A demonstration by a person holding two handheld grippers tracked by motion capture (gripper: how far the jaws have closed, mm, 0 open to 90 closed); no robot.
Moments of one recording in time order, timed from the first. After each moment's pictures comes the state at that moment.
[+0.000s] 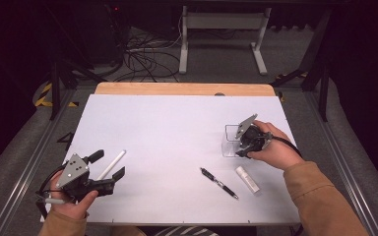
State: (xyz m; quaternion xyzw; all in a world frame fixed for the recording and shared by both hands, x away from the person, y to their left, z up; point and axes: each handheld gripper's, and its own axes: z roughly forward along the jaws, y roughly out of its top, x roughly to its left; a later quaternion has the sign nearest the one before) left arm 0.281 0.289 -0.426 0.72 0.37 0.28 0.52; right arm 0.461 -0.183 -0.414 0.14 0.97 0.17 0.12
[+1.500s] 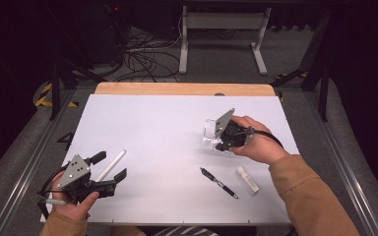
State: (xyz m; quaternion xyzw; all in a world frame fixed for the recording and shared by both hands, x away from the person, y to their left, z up) left arm 0.280 0.287 -0.427 0.72 0.37 0.26 0.53; right arm 0.447 -0.115 -0.375 0.03 0.98 0.19 0.10
